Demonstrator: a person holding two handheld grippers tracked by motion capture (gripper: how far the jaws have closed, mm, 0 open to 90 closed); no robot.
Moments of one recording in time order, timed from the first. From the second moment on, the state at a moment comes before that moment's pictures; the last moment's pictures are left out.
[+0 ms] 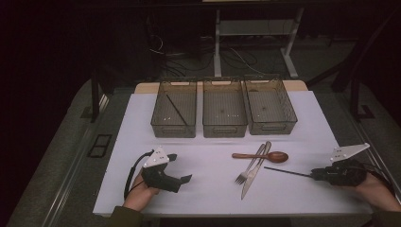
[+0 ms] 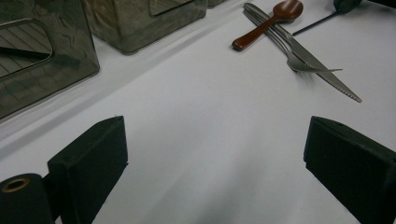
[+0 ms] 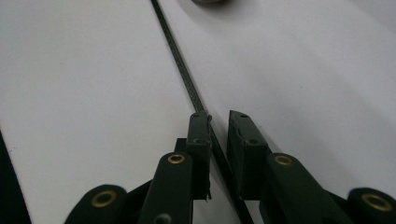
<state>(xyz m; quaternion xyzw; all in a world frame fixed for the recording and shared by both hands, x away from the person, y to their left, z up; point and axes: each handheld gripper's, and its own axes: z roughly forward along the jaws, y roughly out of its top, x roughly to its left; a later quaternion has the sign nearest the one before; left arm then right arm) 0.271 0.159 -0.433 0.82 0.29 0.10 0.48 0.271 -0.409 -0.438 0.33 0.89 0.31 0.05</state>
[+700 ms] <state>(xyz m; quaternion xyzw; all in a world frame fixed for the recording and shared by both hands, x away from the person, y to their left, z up) 0.270 0.158 -0.433 0.82 0.29 0.10 0.48 0.269 -0.402 -0.439 0.28 0.91 0.31 0.02</state>
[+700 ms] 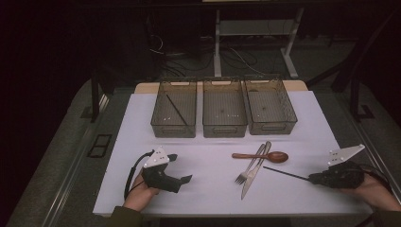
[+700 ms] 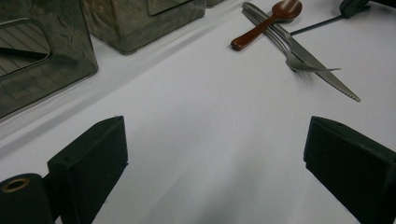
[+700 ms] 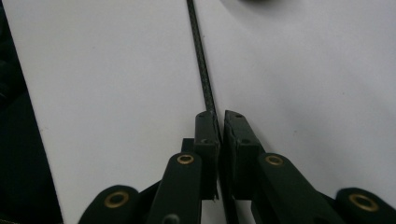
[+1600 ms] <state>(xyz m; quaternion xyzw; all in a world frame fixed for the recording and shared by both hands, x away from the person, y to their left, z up) 0.270 0.157 -0.433 0.83 0.29 0.10 0.48 0.266 -0.399 -0.426 0.25 0.92 0.32 0.03</state>
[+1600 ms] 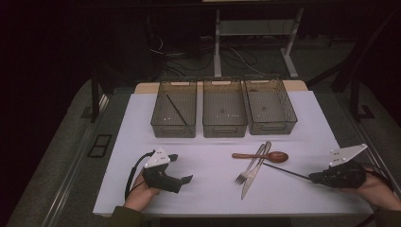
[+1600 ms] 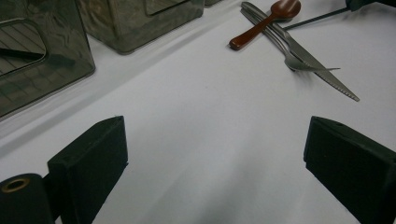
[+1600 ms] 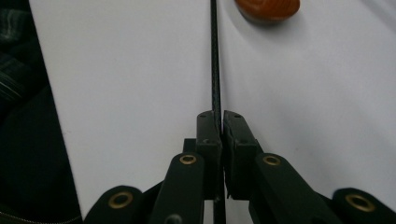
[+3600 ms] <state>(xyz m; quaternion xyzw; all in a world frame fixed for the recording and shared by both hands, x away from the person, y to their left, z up) 0.270 0.156 -0.433 0.82 0.28 0.10 0.48 0.330 -0.269 -0.352 0.26 0.86 0.43 0.09</state>
